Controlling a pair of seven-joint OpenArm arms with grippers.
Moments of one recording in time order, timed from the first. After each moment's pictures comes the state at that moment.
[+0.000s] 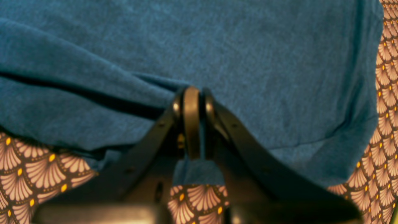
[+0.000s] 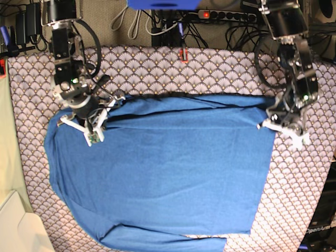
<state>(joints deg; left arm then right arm) -1.8 -11.6 -19.6 87.8 -24.9 -1.1 50.1 -5.5 10.0 -2.2 97.1 -1.3 15.7 -40.0</state>
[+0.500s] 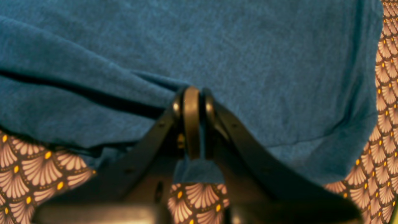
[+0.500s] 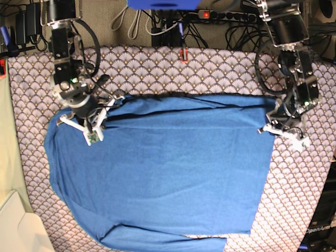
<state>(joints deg) -3.8 -11.9 -19.9 84.7 -25.3 -1.0 50.1 -5.8 10.2 -2.2 97.1 -1.3 15.7 -40.0</state>
